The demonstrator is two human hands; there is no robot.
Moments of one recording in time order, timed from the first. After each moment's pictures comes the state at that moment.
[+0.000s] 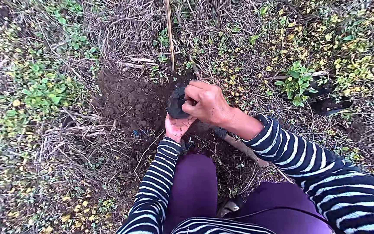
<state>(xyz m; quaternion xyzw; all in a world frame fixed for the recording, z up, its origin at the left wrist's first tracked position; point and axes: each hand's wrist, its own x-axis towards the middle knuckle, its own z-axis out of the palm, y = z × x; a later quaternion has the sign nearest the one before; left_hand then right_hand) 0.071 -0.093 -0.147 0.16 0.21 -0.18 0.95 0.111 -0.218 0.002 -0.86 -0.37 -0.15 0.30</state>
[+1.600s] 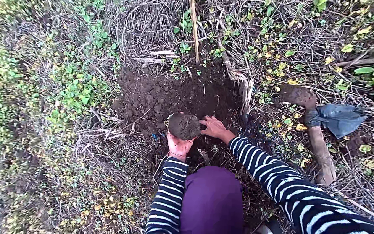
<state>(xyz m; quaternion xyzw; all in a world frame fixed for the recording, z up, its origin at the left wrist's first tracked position) 0.050 -0.041 -0.187 0.16 0.31 -0.05 0.93 0.124 -0.208 -0.324 -0.89 -0.15 0.33 0.26</state>
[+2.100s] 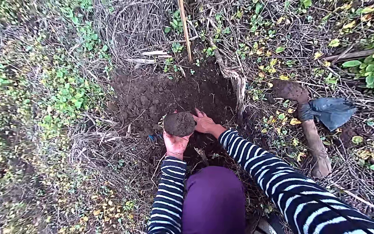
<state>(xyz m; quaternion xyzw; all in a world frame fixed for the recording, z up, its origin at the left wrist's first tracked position) 0.053 -0.041 -0.202 0.21 0.31 -0.02 0.93 0.136 -0.185 -0.285 -0.87 -0.13 0.38 0.27</state>
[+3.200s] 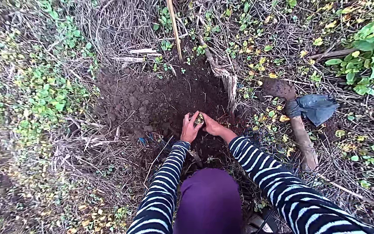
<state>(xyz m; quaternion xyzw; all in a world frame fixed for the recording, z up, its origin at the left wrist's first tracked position) 0.083 -0.085 -0.328 0.89 -0.01 -0.14 0.44 0.113 -0.249 -0.319 -0.82 -0.06 0.34 0.46</state>
